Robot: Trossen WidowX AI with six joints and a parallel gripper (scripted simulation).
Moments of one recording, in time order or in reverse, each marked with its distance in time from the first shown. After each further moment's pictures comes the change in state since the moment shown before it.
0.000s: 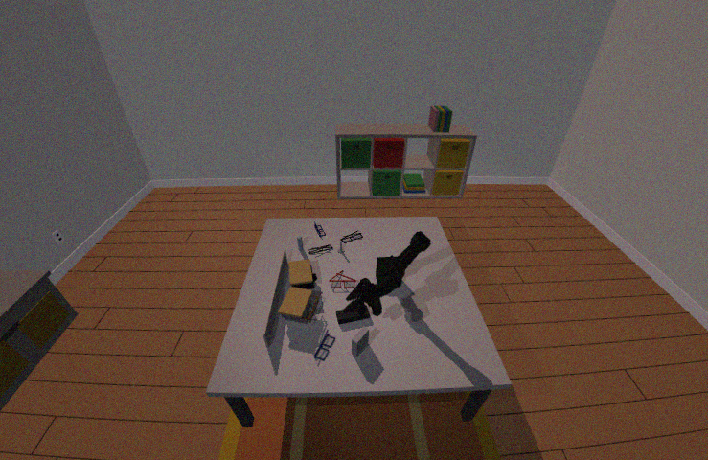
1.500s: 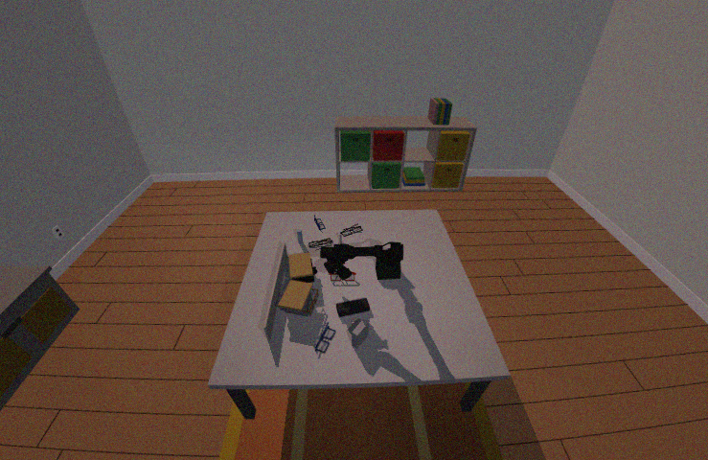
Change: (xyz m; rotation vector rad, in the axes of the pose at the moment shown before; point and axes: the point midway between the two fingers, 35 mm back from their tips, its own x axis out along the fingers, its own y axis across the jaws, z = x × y) arm -0.146 0.303 -0.320 0.988 1.199 1.147
